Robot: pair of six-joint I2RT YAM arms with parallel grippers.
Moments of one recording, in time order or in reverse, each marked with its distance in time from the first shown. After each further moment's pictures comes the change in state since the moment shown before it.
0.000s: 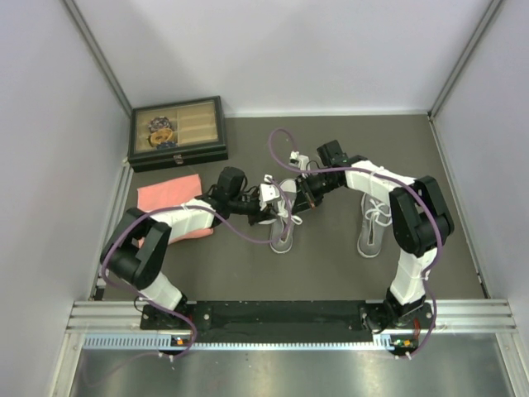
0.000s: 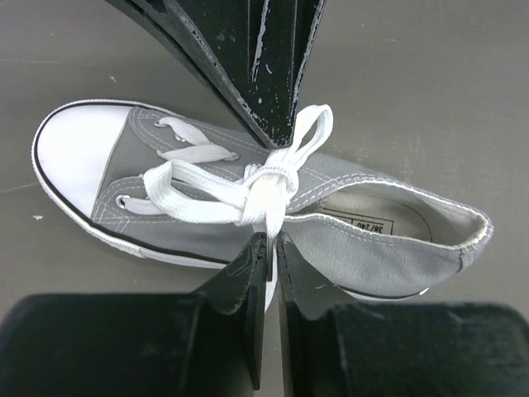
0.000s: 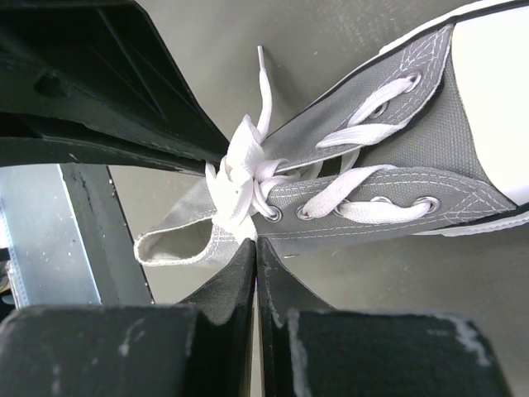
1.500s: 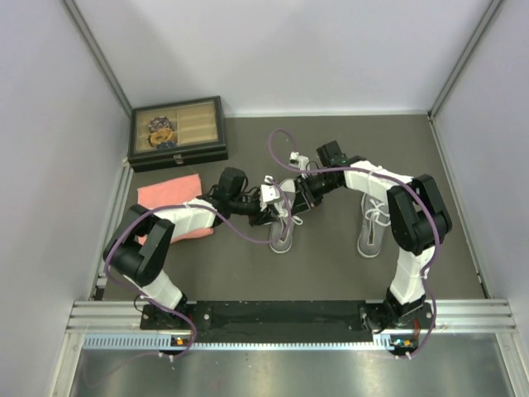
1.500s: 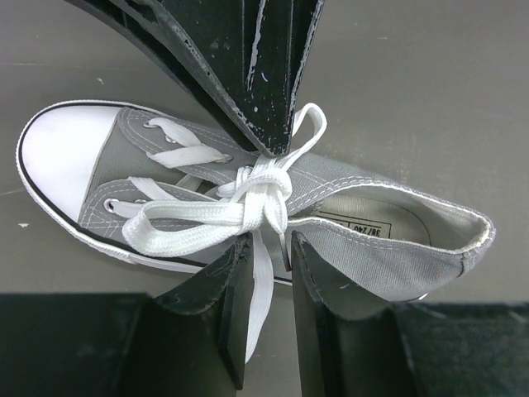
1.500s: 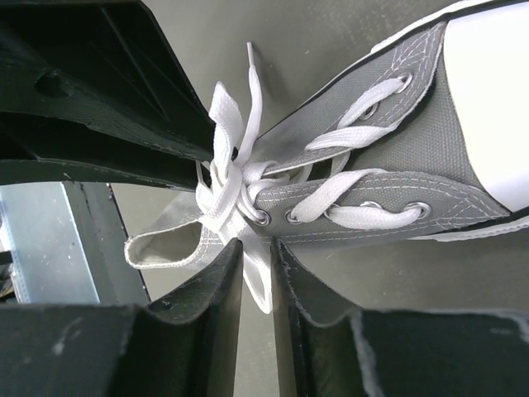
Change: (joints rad) left arm 0.003 0.021 -0.003 0.016 0.029 0.007; right arm -0.001 0.021 0.000 0.016 0.000 0.012
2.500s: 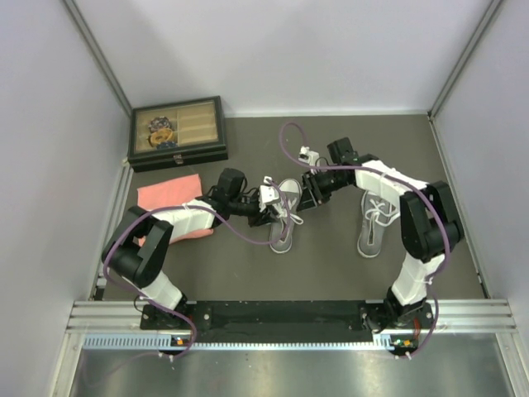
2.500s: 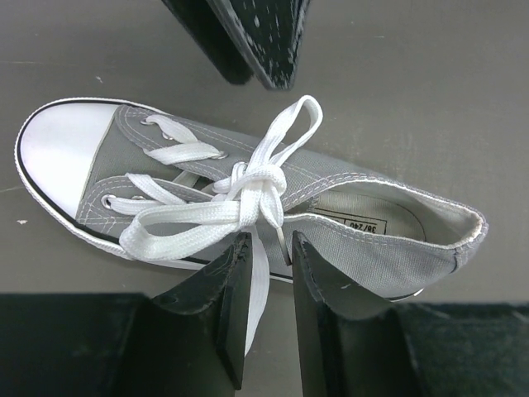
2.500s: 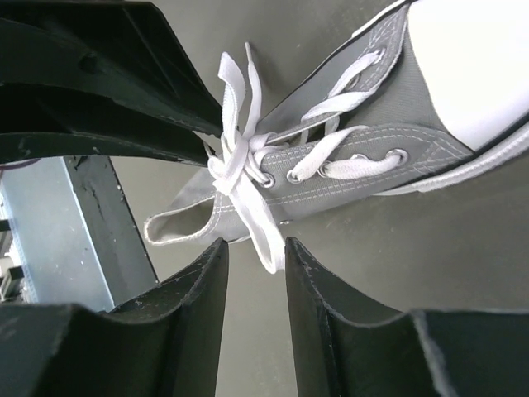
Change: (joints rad) left arm 0.002 -0.014 -0.013 0.000 0.000 0.000; right arm -0.053 -0.098 -0.032 -0.032 0.010 0.027
